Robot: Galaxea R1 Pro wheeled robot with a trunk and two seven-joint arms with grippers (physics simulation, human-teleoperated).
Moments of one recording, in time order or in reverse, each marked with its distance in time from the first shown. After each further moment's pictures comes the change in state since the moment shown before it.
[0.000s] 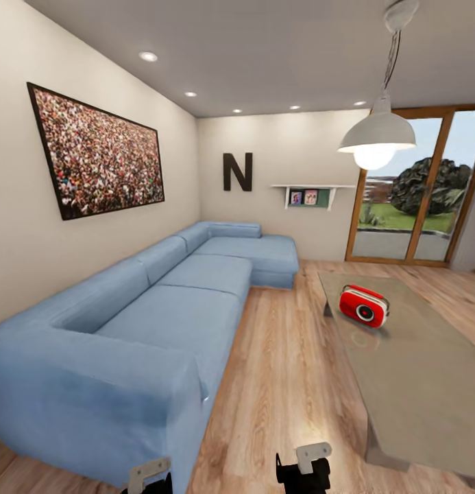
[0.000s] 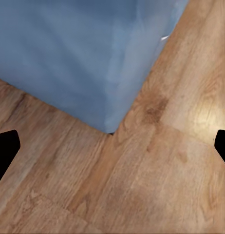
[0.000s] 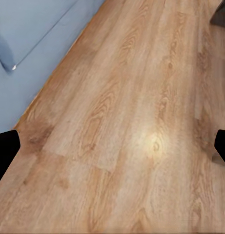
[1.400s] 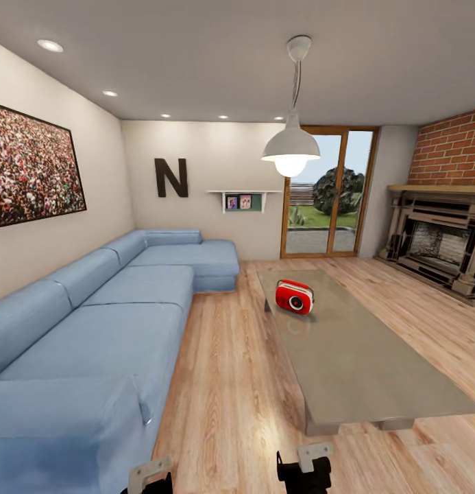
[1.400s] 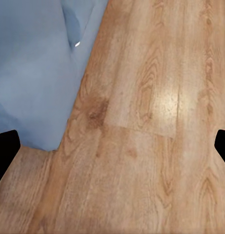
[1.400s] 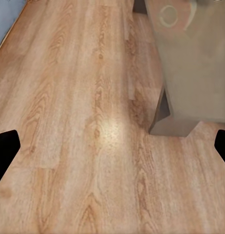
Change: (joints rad) left arm 0.000 0.000 0.000 -0.003 -0.001 0.003 0.001; right arm -0.001 -0.001 -0.006 -0.003 0.003 -0.010 -0.003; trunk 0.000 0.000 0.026
